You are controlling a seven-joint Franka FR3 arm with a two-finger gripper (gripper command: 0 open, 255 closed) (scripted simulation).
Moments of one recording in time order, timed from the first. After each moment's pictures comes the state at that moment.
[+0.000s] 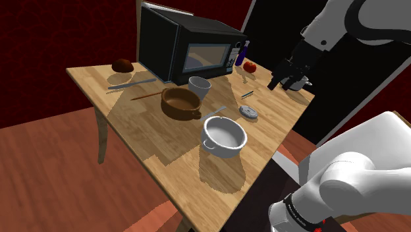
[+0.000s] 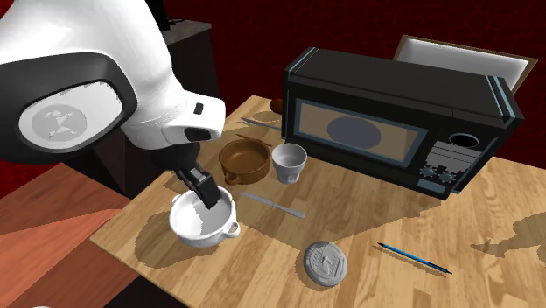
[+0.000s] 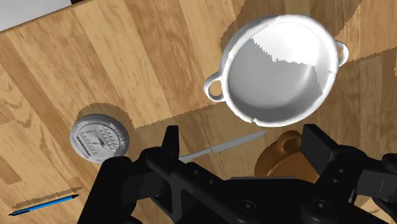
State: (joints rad) arm 0.02 -0.82 0.02 -2.38 0.05 1.67 0.13
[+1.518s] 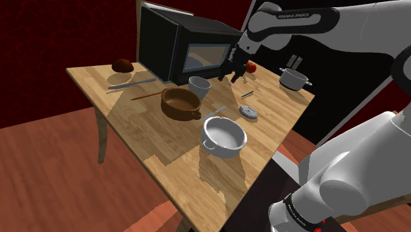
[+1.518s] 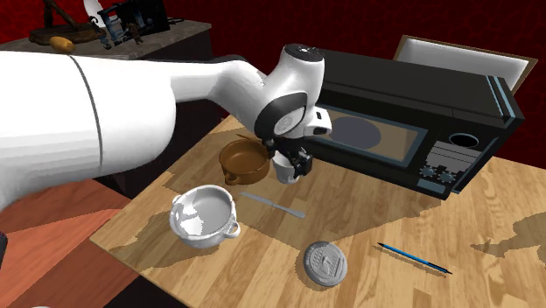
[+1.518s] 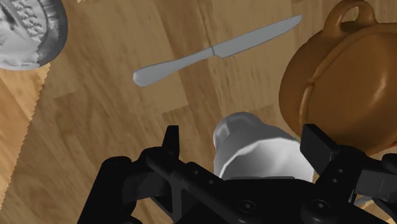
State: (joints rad) arm 0.03 -0.01 -0.10 -1.97 0.17 2.02 -0.08
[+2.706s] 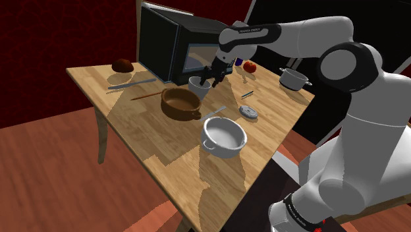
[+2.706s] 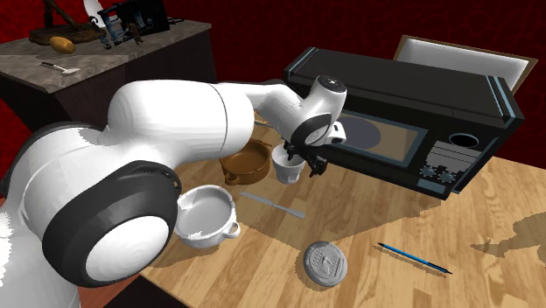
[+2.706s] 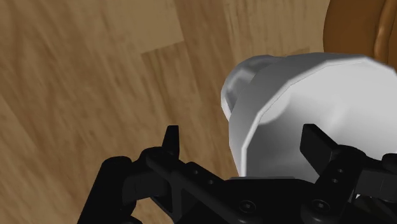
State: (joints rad) arm 0.01 0.40 -0.09 -1.65 0.27 2.09 -0.16
